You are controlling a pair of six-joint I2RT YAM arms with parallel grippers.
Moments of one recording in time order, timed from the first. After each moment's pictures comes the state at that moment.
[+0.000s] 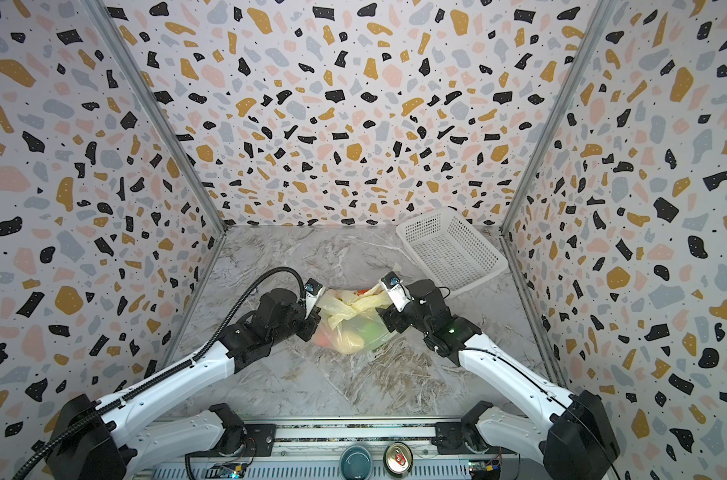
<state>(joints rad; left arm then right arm) -0.66 1.10 0.72 -0.26 -0.08 0.05 0.67 1.12 0.77 -0.18 -0.04 -0.19</state>
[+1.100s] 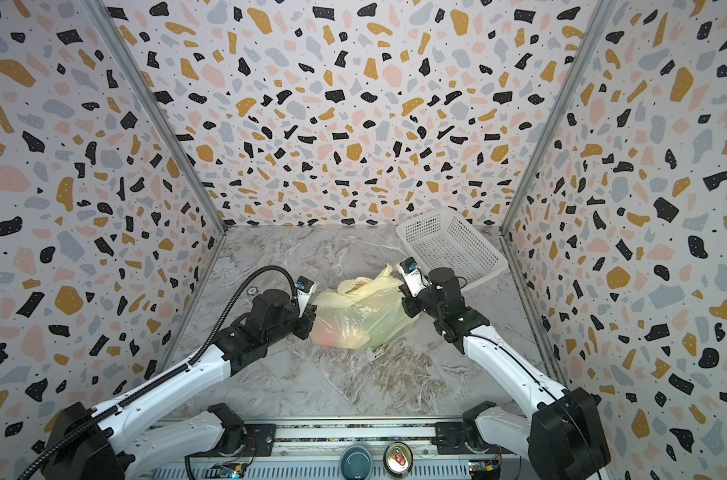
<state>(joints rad) -0.59 1.06 0.67 -0.22 -0.04 -0.06 0.41 1.15 0.76 -0.08 -0.24 -0.13</state>
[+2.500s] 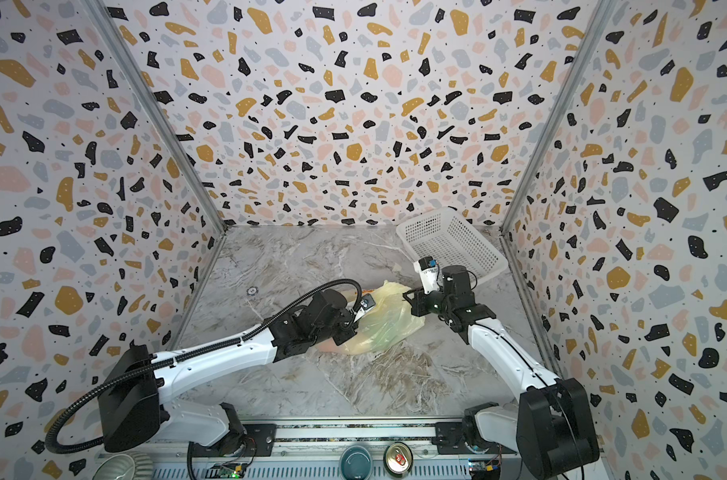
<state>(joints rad) -0.93 1.40 0.95 -0.25 -0.18 0.33 0.29 1.22 0.76 -0.15 -0.53 0.16</state>
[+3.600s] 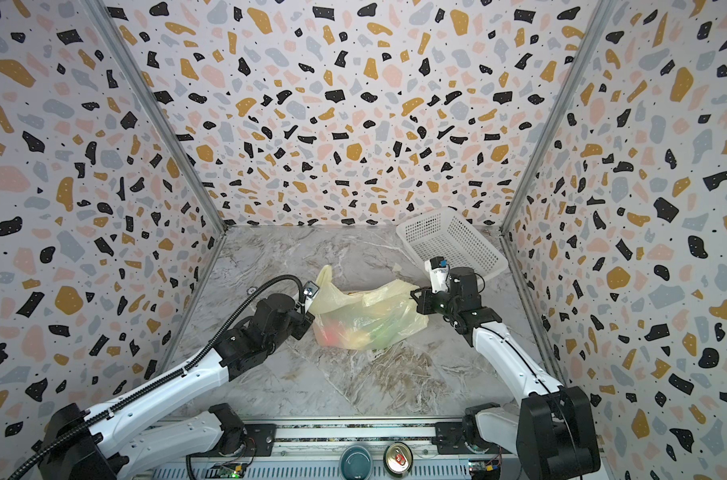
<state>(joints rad) -0.70 1.04 0.70 -0.26 -0.35 0.19 0.23 1.18 0.73 -0.15 -0.51 0.26</state>
